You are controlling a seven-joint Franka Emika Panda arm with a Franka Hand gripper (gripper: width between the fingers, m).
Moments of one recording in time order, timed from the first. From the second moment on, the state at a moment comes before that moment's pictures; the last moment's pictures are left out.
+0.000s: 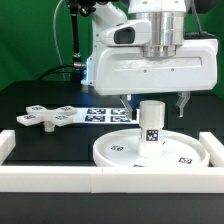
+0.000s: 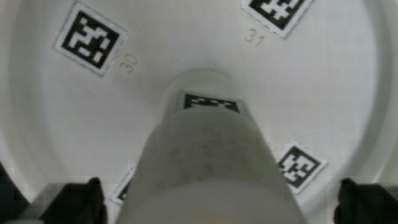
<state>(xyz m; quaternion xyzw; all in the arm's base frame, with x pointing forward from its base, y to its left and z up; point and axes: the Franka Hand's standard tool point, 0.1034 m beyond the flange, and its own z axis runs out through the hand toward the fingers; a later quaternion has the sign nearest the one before) 0.564 0.044 0.071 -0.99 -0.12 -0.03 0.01</state>
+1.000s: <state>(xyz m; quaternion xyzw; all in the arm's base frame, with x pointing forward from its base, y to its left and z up) 0.565 0.046 0.071 -0.86 -0.51 0.00 -0.02</state>
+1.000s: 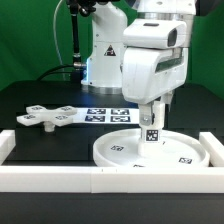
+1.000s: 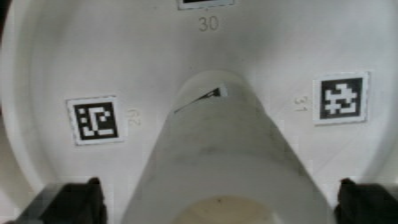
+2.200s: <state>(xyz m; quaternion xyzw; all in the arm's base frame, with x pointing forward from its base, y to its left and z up) 0.565 0.036 0.069 -0.71 -0.70 0.02 -0.04</state>
